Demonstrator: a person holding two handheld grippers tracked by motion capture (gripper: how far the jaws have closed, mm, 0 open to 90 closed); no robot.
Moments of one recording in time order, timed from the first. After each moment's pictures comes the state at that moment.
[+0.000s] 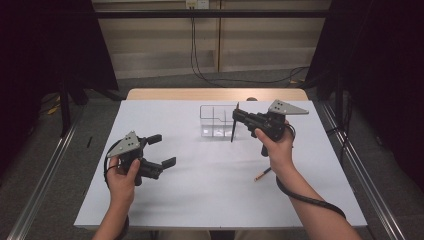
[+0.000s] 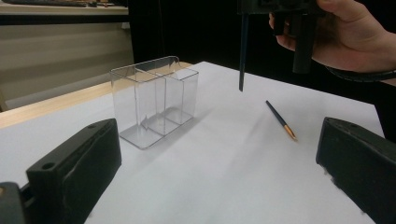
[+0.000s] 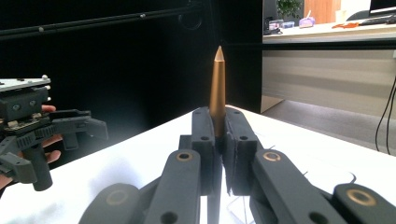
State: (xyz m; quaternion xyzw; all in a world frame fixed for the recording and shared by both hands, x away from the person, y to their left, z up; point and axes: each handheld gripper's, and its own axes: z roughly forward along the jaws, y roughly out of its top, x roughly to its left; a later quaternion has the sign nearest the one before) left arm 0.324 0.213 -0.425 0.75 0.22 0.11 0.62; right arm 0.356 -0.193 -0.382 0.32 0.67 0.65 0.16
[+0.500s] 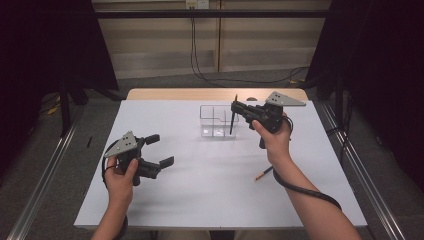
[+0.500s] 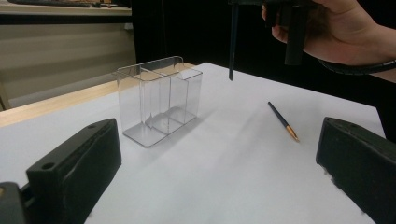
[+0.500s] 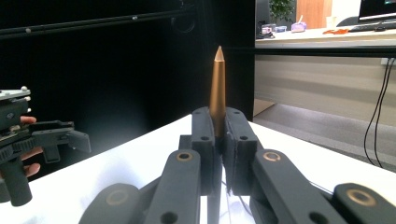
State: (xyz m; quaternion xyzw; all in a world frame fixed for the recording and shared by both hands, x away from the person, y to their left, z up) left arm 0.325 0.218 -0.426 0.74 0.22 0.11 0.62; right arm 0.373 -0.189 -0.373 0.32 0.67 0.65 0.17
